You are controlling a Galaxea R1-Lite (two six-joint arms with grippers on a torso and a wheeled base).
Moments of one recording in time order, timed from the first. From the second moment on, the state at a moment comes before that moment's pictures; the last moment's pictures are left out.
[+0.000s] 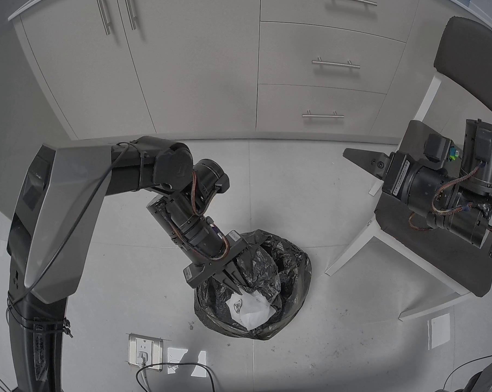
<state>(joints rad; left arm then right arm) -0.52 2.36 -2.00 1.09 -0.63 -1.00 0.54 1.52 -0.81 -0.60 -0.10 0.52</state>
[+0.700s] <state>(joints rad) -0.51 2.44 -2.00 0.98 -0.63 -1.00 0.49 1.51 -0.77 -0.62 -0.06 0.57</state>
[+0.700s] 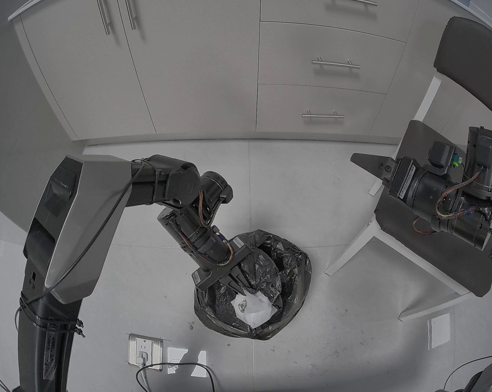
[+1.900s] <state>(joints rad) -0.56 2.50 -2.00 0.93 -0.36 -0.81 0.49 1.49 -0.77 -0.62 -0.06 0.58</state>
